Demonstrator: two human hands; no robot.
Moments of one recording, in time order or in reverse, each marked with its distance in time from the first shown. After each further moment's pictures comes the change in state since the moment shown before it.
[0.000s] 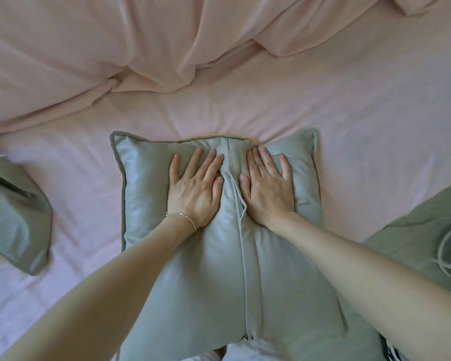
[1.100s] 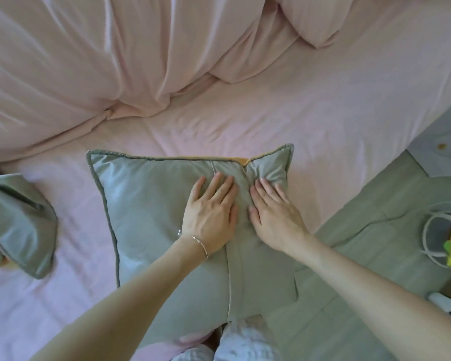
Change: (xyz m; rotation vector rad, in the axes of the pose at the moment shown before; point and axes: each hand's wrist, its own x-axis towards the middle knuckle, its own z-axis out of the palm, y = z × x) left_hand -0.076 0.083 -0.050 0.010 0.043 0.262; right_hand -0.109 0.039 -0.071 0.082 -0.193 -0.058
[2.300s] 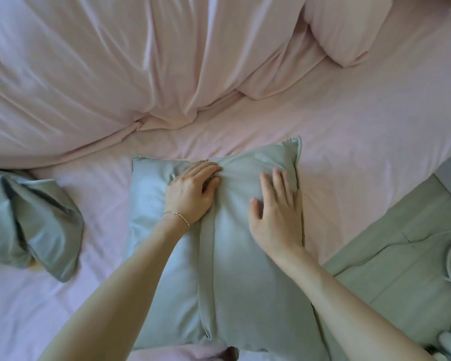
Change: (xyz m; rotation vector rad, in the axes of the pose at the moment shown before) left_hand 0.033 -0.082 -0.021 -0.343 0.278 -0.214; right_hand 0.031 -0.060 -0.029 0.288 0.272 0.291
